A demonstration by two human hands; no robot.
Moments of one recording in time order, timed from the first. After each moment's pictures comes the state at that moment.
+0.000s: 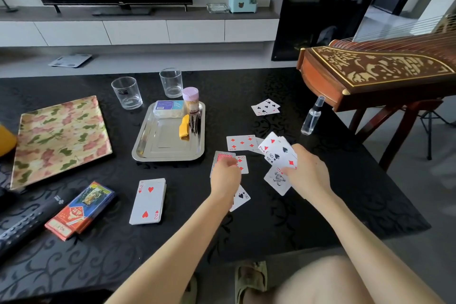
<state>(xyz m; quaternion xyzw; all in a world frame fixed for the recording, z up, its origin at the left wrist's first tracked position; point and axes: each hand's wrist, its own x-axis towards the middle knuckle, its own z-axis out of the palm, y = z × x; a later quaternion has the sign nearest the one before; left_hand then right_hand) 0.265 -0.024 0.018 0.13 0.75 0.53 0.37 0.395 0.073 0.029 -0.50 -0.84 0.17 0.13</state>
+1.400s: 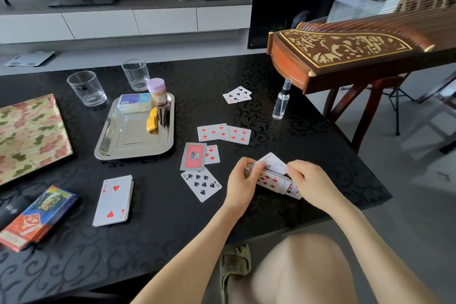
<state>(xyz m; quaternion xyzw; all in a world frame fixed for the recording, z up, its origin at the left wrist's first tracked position) 0.342 0.004 -0.040 0.35 0.66 0.57 0.34 0.486 0.078 0.007 -0.42 -0.86 0.27 0.12</state>
